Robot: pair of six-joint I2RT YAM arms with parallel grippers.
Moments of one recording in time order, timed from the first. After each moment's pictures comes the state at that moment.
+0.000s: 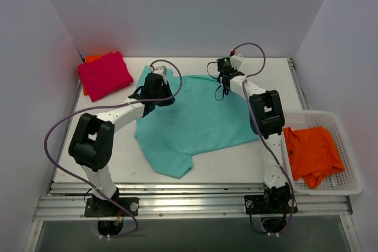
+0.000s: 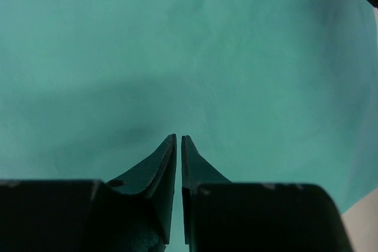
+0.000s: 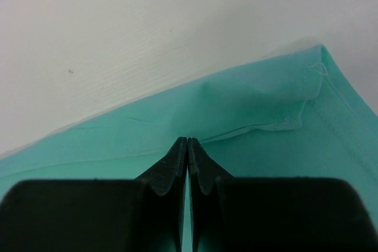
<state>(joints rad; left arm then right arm) -0.45 1.80 1.23 -0.04 0.03 -0.52 0.30 2.33 1.79 -0.19 0.45 0.58</state>
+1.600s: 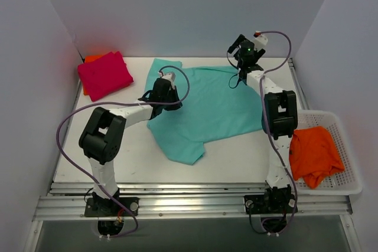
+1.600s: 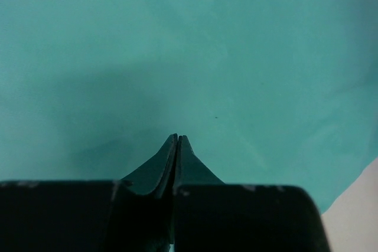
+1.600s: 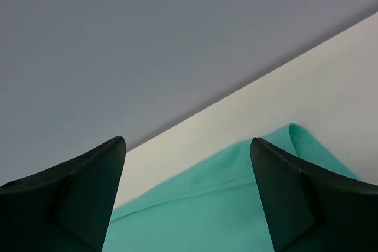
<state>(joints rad) -0.49 1.92 1.21 0.06 0.07 -0.54 0.16 2.32 1.85 0.22 0.39 0.55</state>
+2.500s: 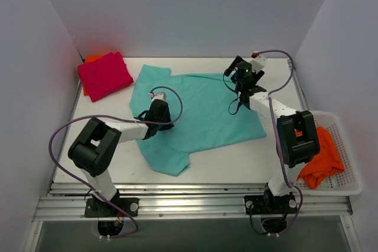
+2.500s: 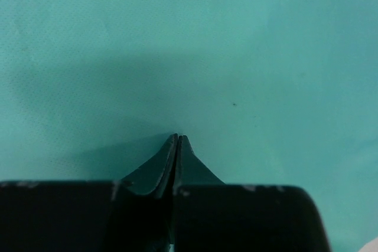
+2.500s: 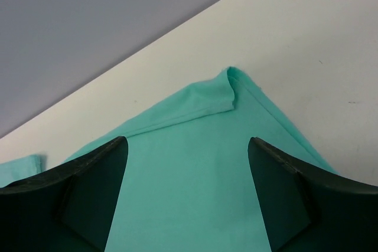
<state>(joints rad) -0.56 1.78 0.89 0.14 -0.12 -0.64 0.27 1.78 1.18 0.21 0.47 0.60</state>
